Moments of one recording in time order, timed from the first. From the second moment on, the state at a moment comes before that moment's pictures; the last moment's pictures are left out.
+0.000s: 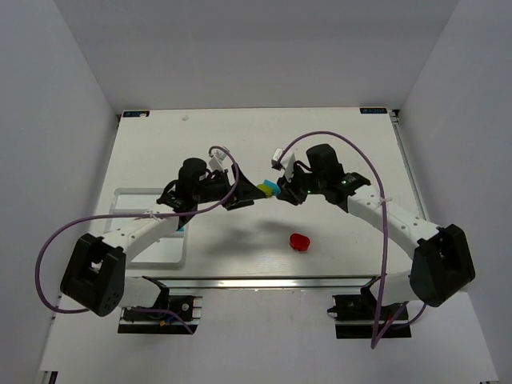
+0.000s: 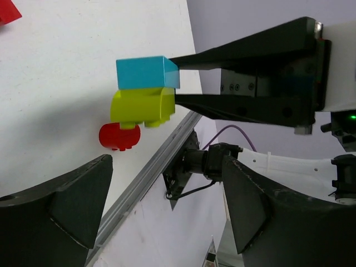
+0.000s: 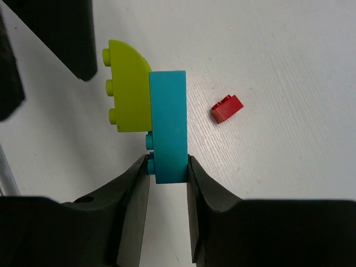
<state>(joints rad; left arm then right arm) -0.48 1.32 0.75 0.20 0.67 -0.94 0.59 1.39 1.03 -0.31 -0.46 -0.43</state>
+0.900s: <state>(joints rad) -0.51 1.42 0.81 0.21 0.63 -0.94 0.62 1.32 1.00 -0.29 -0.46 -0.40</state>
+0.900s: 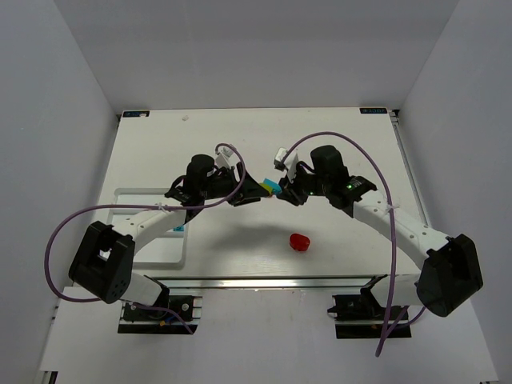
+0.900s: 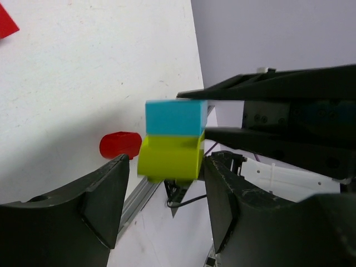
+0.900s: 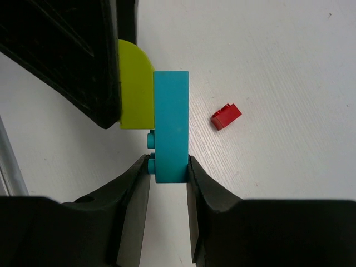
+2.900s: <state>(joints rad) -0.46 1.34 1.00 -0.46 0.03 -0.64 0.61 1.25 0.86 -0.13 -0.28 -0.33</state>
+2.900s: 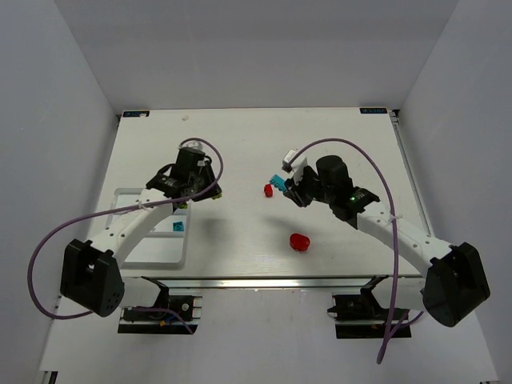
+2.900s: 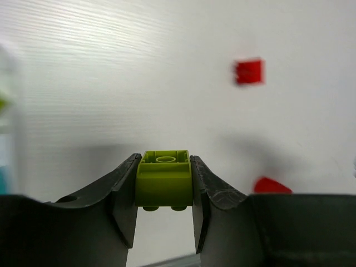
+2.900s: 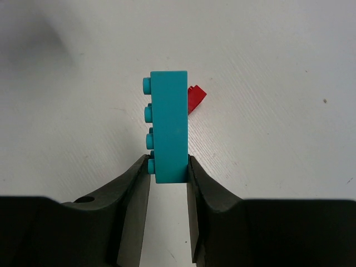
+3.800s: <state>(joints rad) -0.12 1.61 1.12 -0.76 -0.49 -0.57 0.59 1.20 0.82 -0.12 -0.43 -0.34</state>
